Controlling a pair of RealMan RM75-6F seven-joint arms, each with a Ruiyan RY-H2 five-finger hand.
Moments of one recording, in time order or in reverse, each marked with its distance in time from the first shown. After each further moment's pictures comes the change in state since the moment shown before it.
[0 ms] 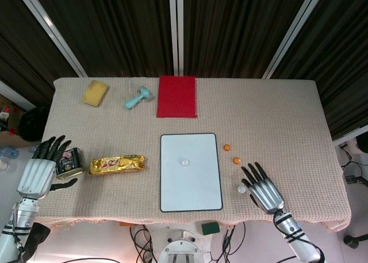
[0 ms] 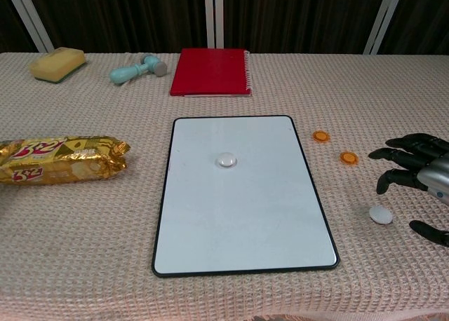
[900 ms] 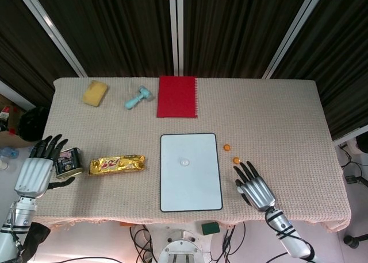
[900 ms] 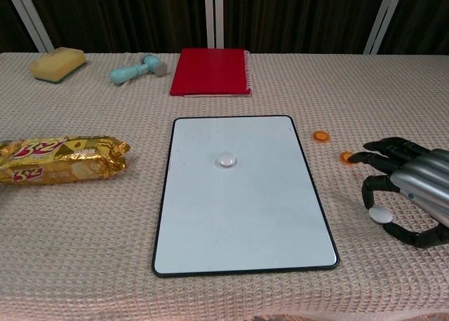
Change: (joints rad) left arm -0.001 0.002 -0.009 0.008 -0.027 -0.009 -0.005; right arm -0.005 -0.059 0.060 0.033 -0.027 -0.048 0.012
